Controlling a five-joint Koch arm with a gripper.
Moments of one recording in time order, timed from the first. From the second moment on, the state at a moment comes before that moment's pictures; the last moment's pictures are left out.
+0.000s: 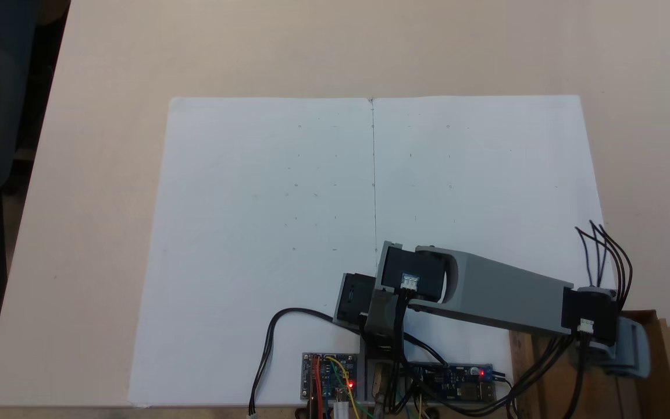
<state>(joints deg) 101.8 89.3 95.5 26.1 -7.7</state>
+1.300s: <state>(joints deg) 58.5 99.6 89.6 22.9 7.0</state>
